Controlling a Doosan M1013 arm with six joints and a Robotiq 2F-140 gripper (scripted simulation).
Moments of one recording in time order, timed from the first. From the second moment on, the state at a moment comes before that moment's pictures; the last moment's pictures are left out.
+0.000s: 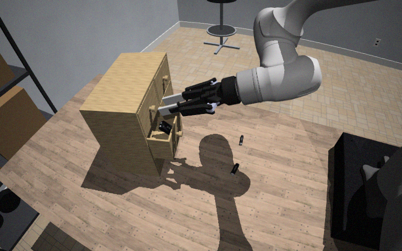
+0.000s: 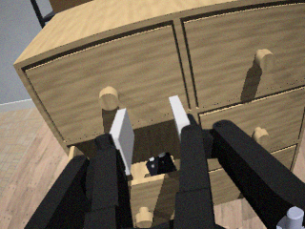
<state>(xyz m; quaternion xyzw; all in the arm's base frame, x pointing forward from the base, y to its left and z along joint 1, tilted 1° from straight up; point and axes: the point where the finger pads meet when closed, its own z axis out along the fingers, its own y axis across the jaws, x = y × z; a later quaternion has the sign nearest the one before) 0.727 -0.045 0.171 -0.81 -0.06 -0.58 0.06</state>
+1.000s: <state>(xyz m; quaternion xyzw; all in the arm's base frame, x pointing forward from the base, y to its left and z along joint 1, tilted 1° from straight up) 0.706 -0.049 0.167 -0.81 -0.06 -0.57 0.06</state>
